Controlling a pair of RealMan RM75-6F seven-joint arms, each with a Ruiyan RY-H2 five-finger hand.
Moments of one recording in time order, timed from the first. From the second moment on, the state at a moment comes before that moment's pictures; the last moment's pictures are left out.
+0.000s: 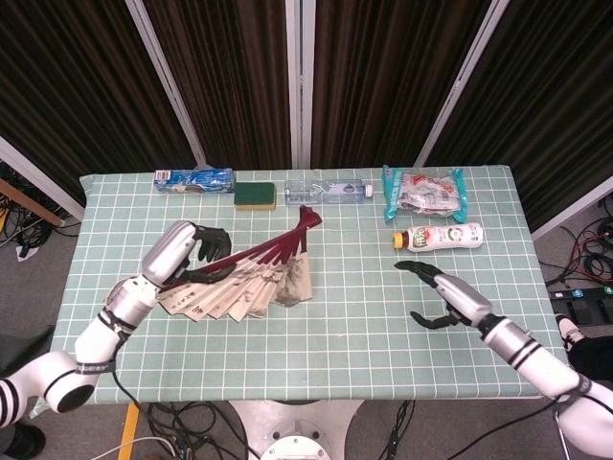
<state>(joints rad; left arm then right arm) -0.68 -1.20 -0.23 -1.71 1.53 1.14 -0.59 0.62 -1.07 0.03 -1.56 -1.72 0.91 0.93</state>
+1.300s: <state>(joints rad) -0.73 -1.20 -0.22 -1.75 1.60 1.19 -0.53 1.04 -1.32 0.14 -1.46 -1.53 0.58 1.08</state>
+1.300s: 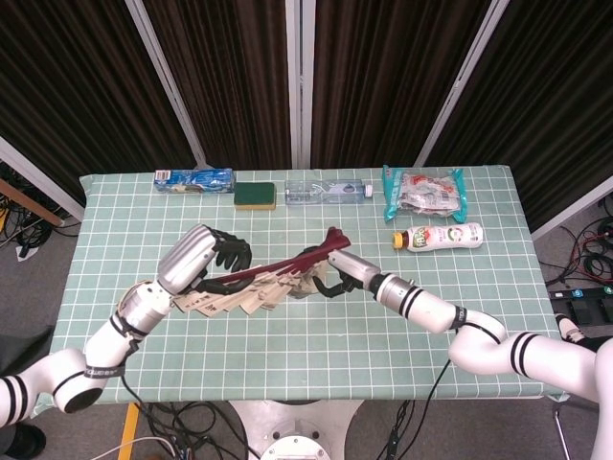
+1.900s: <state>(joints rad) -0.70 -1.27 -0.16 -1.59 1.63 1.24 -0.28 0.95 -1.33 0.16 -1.42 -1.41 0.77 0.48</state>
